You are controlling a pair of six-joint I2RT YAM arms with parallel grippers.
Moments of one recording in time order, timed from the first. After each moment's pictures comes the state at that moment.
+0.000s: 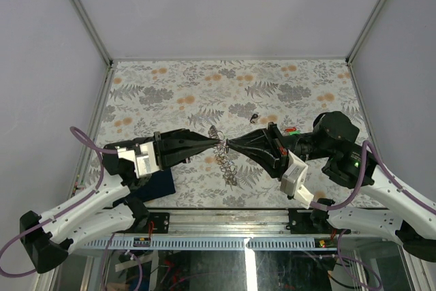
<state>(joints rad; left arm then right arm) -0.80 0.83 0.69 1.00 0.81 0.05 1.00 0.88 1.15 -0.15 -0.75 -1.08</state>
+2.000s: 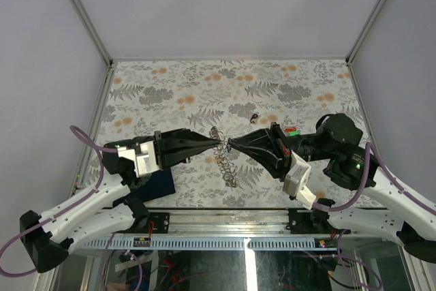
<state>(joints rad) -0.80 0.84 0.71 1.00 0.82 0.03 1.01 0.86 1.13 -0.11 -0.73 -1.06</state>
